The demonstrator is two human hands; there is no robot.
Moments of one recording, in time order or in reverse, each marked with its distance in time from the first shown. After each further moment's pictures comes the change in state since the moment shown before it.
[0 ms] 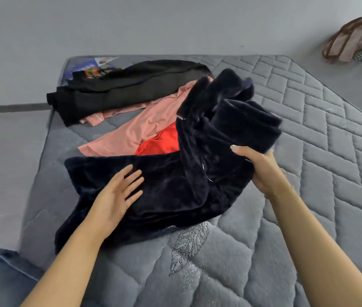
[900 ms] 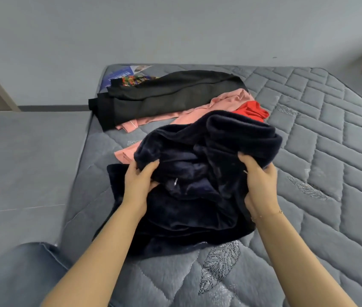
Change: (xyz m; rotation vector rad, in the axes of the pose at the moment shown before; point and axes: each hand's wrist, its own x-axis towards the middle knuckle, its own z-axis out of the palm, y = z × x) left_hand 0.024 0.049 0.010 0.029 0.300 0.247; right_hand 0.009 0.018 0.121 0.180 0.391 -0.007
